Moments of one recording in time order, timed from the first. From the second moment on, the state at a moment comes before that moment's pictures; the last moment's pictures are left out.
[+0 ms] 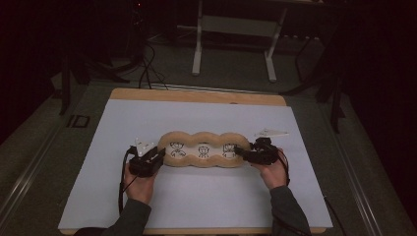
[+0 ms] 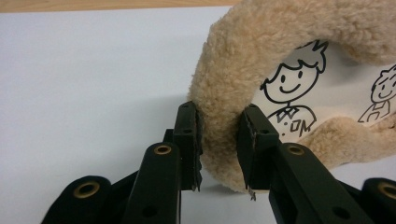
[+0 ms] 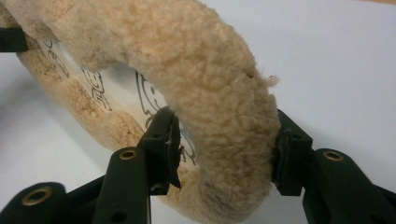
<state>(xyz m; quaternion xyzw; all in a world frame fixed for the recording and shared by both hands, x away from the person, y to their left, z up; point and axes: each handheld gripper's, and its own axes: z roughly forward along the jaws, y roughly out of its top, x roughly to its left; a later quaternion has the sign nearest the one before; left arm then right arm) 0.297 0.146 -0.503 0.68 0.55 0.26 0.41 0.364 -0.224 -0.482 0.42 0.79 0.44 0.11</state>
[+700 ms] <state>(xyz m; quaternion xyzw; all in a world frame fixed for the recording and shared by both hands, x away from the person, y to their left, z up) 0.296 0.153 -0.506 0.69 0.54 0.27 0.40 0.361 -0.218 -0.496 0.42 0.79 0.44 0.10</state>
